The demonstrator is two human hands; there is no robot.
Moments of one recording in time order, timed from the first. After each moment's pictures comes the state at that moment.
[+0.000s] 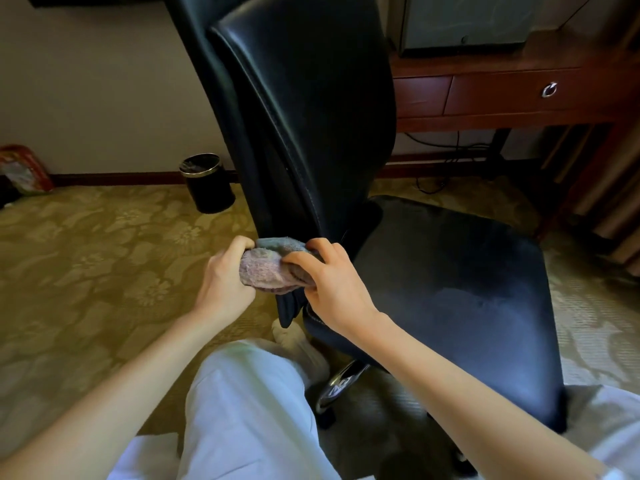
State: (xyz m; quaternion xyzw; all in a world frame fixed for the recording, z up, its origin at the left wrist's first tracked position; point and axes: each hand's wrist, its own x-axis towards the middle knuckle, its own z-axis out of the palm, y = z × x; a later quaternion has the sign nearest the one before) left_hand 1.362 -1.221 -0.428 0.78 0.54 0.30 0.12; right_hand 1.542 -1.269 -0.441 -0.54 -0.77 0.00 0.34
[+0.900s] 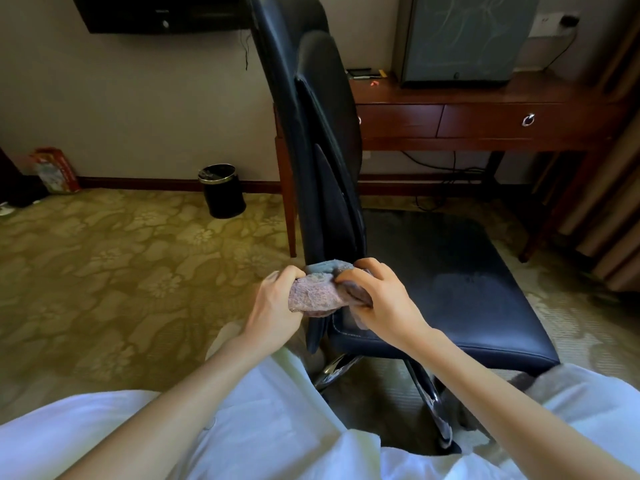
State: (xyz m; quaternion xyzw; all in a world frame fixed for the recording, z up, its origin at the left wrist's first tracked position) left_hand 1.388 -1.339 -0.442 0.80 0.46 0.35 0.13; right_hand 1.592 -1.373 -0.448 -0.52 -0.78 0.01 0.33
